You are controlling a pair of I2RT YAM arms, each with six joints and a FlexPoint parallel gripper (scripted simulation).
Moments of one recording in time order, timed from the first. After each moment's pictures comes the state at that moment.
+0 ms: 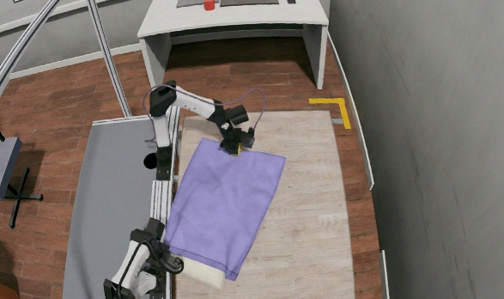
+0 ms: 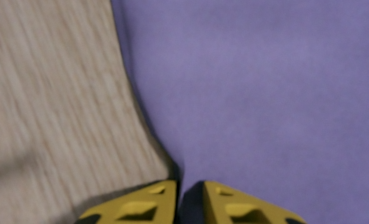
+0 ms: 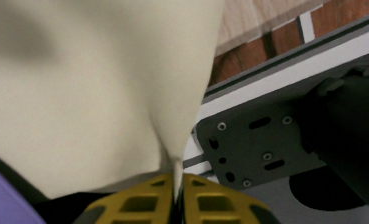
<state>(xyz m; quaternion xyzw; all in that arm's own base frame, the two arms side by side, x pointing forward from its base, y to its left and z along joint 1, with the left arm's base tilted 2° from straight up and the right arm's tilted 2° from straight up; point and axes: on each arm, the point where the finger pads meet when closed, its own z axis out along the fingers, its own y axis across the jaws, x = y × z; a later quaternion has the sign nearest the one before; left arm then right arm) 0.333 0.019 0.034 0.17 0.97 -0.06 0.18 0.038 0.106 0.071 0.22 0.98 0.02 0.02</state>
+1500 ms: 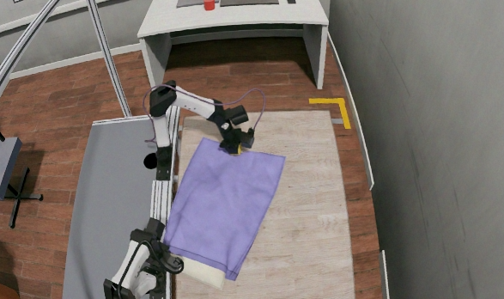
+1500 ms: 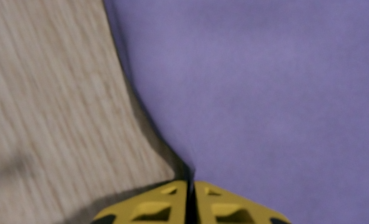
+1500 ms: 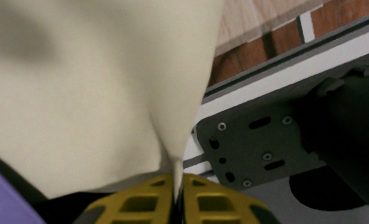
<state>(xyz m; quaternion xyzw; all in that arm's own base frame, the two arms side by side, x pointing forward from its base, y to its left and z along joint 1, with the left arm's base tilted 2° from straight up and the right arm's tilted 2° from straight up) 0.332 0.015 0.034 0.17 0.97 -0.07 0.18 0.038 0.106 0.071 0.22 0.98 0.02 0.02</state>
